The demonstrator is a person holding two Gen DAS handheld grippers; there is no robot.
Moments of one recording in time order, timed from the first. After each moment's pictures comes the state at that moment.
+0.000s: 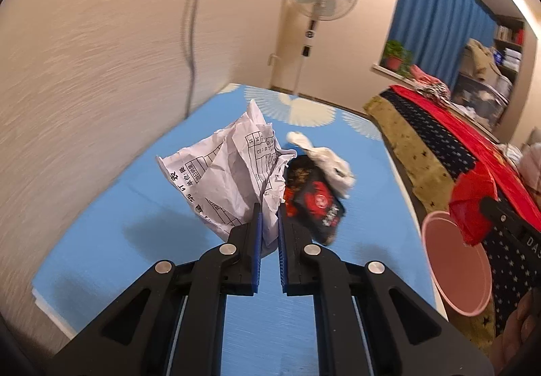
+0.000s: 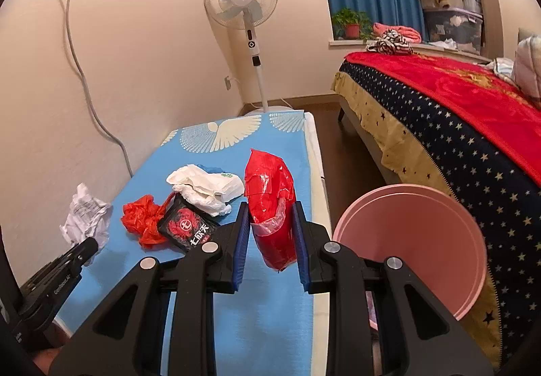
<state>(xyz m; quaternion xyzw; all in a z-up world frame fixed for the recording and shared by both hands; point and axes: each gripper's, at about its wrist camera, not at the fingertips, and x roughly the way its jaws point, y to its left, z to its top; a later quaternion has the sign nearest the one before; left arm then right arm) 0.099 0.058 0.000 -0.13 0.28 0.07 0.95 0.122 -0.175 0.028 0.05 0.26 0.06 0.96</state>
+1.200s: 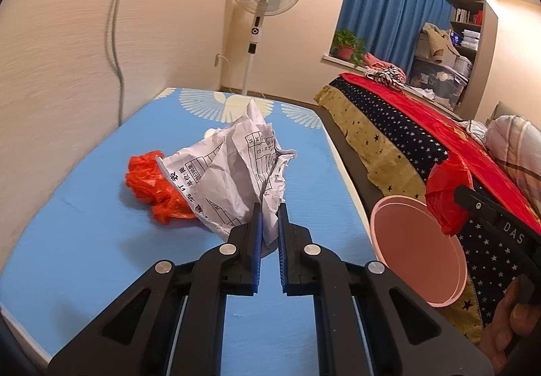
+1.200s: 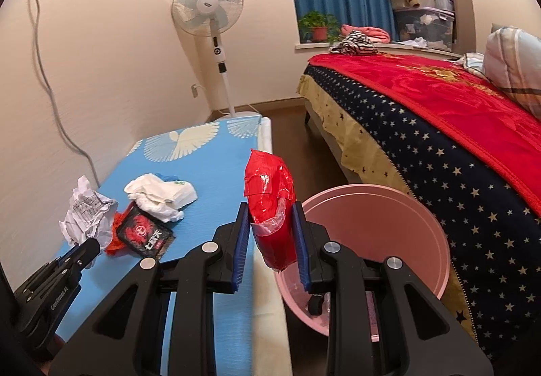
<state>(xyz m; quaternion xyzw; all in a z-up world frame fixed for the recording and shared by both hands) 0.121 -0.001 -0.003 -0.10 0.27 -0.03 0.96 0.123 -0.224 0.026 0.06 0.25 -0.01 0.97</state>
